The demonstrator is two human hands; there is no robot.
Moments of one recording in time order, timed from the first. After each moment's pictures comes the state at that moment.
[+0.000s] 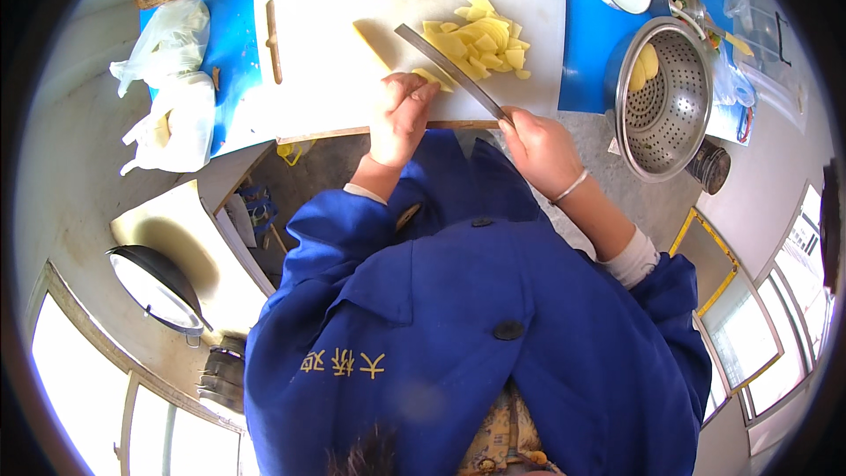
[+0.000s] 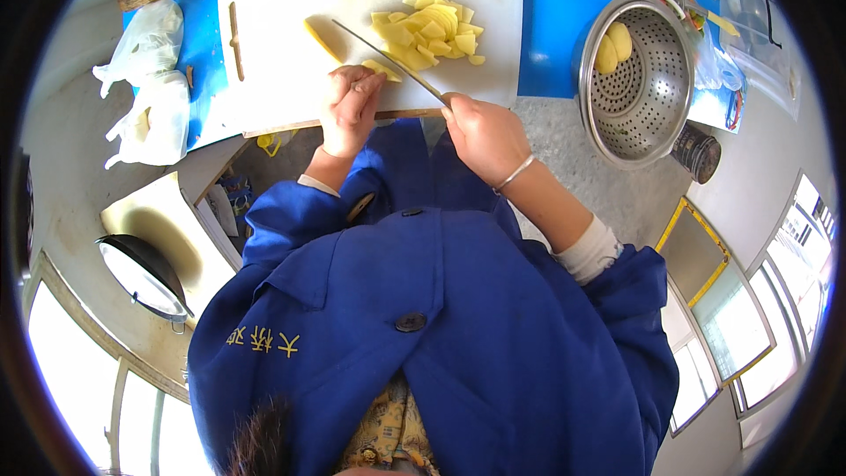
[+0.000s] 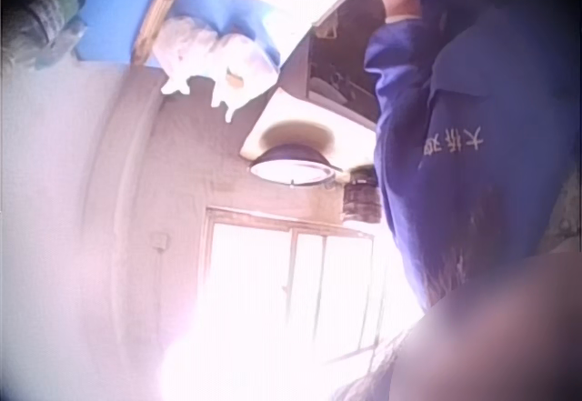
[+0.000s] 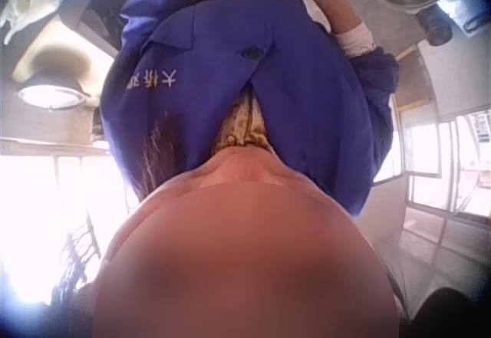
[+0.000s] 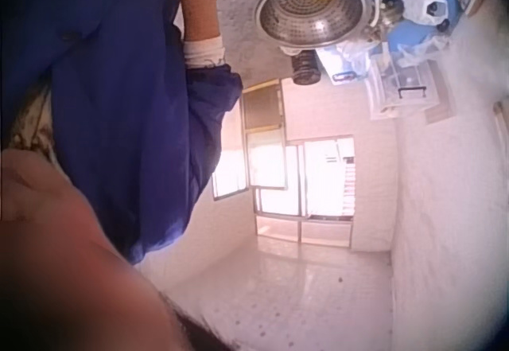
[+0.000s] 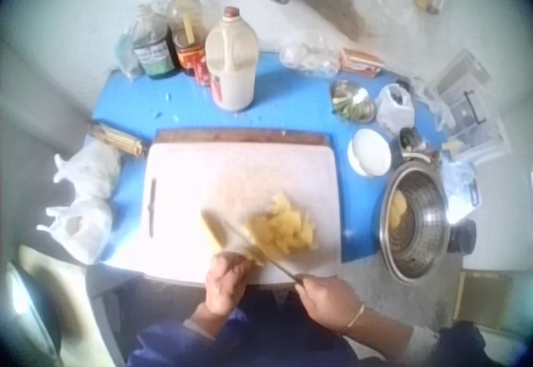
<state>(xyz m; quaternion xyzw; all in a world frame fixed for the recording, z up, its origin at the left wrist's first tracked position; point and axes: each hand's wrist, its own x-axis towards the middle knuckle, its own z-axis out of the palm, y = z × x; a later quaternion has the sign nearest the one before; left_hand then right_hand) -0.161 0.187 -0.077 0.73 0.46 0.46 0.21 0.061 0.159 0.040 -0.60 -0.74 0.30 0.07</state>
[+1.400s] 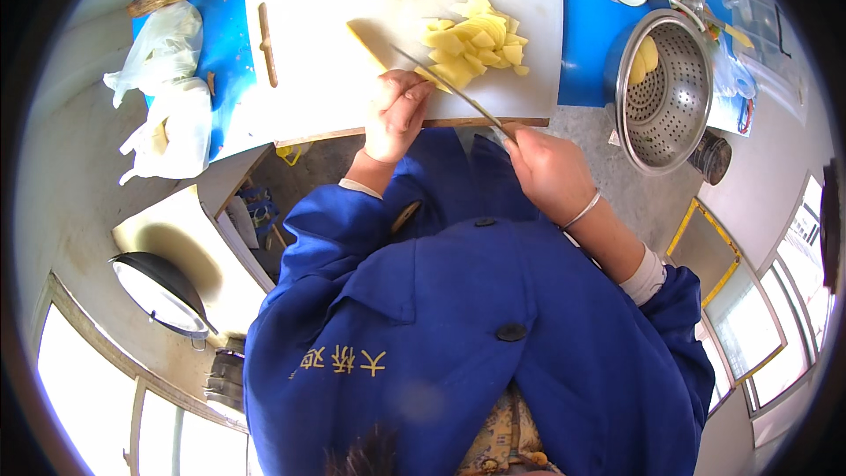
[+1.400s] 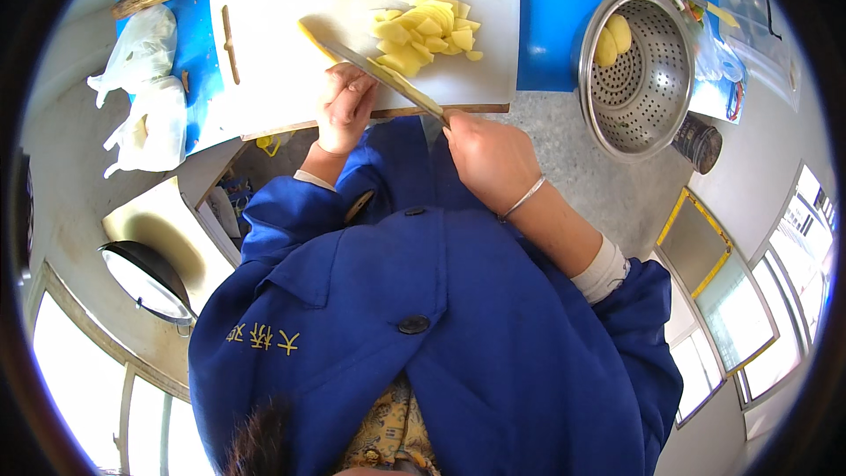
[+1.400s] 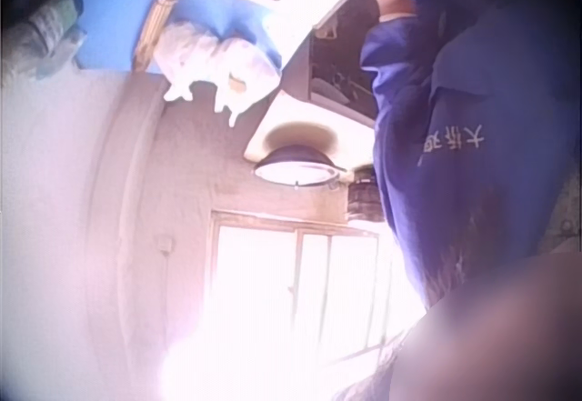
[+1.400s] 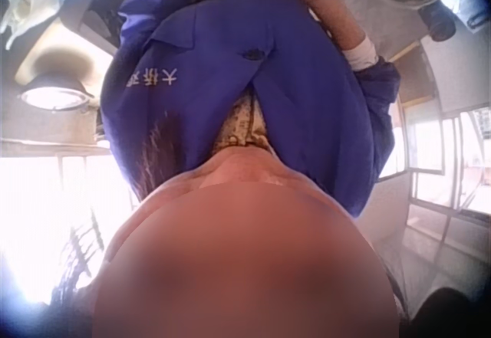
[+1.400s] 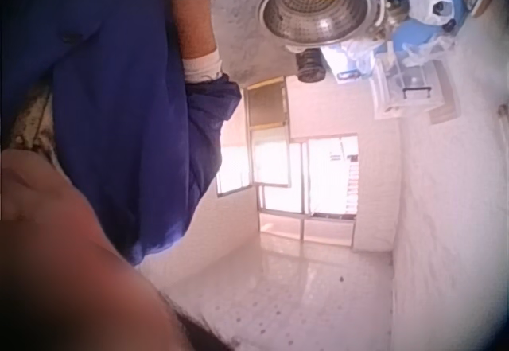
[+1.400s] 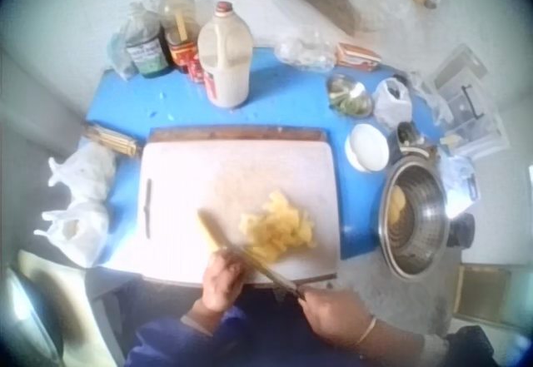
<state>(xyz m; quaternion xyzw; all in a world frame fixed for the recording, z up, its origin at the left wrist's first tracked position) -0.166 0.190 -0.084 0.74 0.43 0.46 0.23 0.060 0.142 0.071 -0.61 -0.73 0.32 0.03</state>
